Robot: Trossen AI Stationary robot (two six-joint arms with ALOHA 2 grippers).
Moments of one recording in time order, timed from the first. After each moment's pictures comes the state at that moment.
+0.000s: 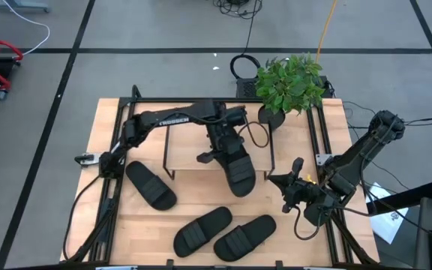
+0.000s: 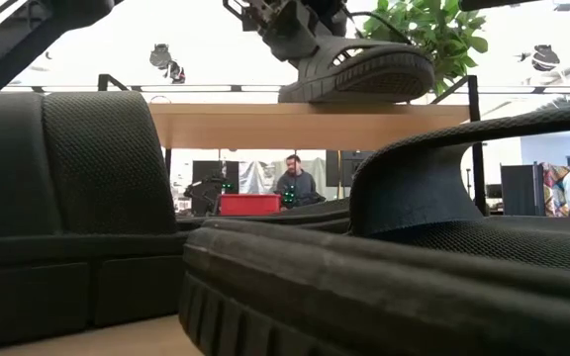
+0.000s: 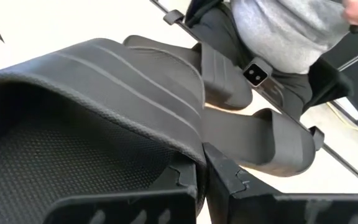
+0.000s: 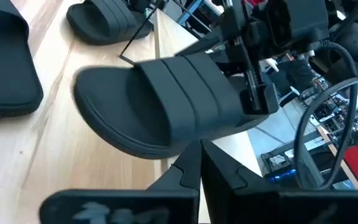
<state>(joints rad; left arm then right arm) 0.21 2.21 2.19 -1.32 0.88 0.88 0.81 1.16 0.85 -0.56 1.12 0.08</state>
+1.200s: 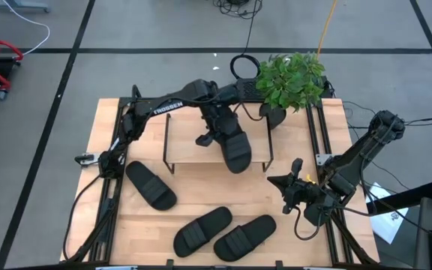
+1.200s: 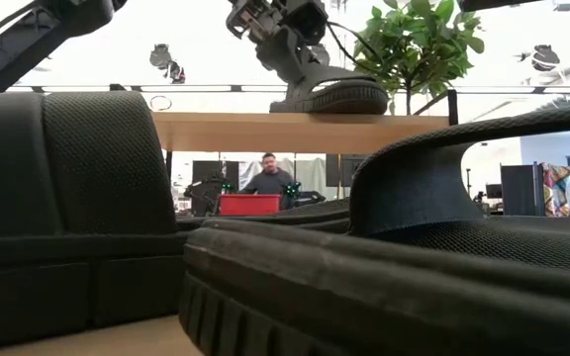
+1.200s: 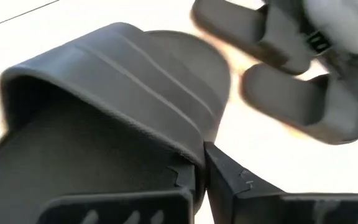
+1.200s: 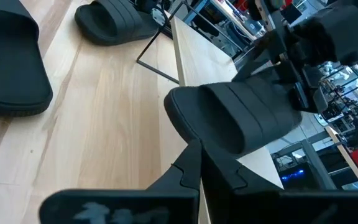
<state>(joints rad) 0.33 2.20 2.30 -1.41 0.64 0.87 0.81 1.16 0.85 -0.56 1.09 0.09</state>
